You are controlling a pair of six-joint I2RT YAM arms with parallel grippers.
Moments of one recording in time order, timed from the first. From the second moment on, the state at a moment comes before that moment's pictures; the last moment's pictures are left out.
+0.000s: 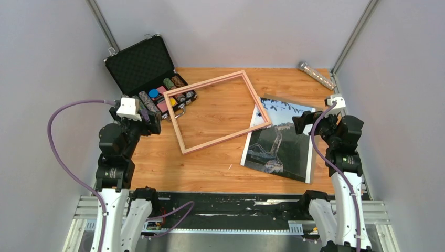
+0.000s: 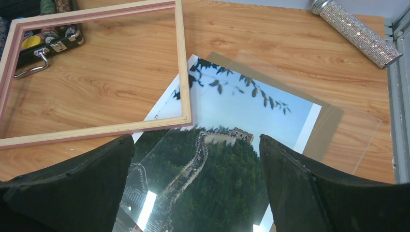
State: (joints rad) left arm -0.01 0.56 0.82 -0.34 0.10 0.02; right arm -0.16 0.71 0.72 -0.24 -0.45 0.00
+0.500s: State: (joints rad) left arm -0.01 0.56 0.81 -0.35 0.10 0.04; right arm -0.16 0.74 0.72 -0.25 -0.49 0.00
